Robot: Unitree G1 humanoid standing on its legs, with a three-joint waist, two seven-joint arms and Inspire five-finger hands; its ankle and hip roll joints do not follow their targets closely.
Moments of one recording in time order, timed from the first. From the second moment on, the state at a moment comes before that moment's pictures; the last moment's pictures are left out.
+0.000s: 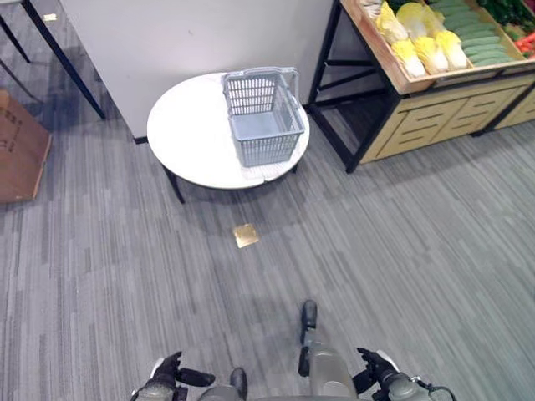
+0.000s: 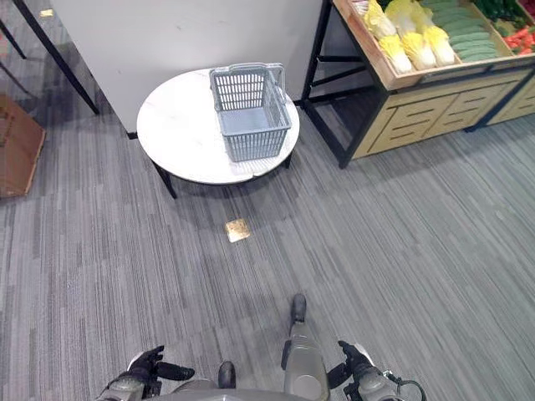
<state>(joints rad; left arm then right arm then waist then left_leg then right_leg) -0.07 0.25 -0.16 1.37 -0.17 -0.09 0.07 -0.08 -0.28 0.32 1.27 -0.01 -0.07 -0.01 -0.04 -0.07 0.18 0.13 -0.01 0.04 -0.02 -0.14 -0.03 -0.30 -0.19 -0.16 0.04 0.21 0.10</state>
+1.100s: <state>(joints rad) -0.13 0.33 -0.23 1.35 -0.15 -0.09 0.06 0.01 -0.22 0.36 1.36 -0.08 -0.05 0.00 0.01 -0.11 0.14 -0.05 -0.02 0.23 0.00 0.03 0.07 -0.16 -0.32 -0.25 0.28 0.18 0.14</state>
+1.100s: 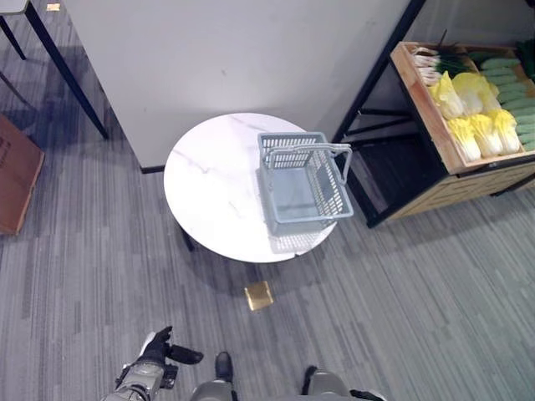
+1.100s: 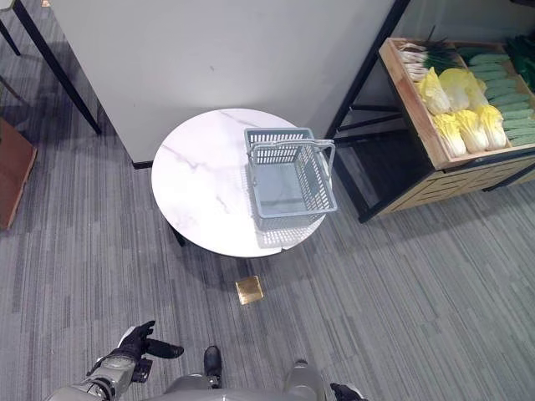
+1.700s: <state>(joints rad) -0.10 0.26 -0.16 1.33 -0.12 -0.09 0.04 -0.05 -0.29 0.35 1.30 -0.06 -0.06 -0.01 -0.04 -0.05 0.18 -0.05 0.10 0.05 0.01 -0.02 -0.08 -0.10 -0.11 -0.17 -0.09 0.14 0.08</state>
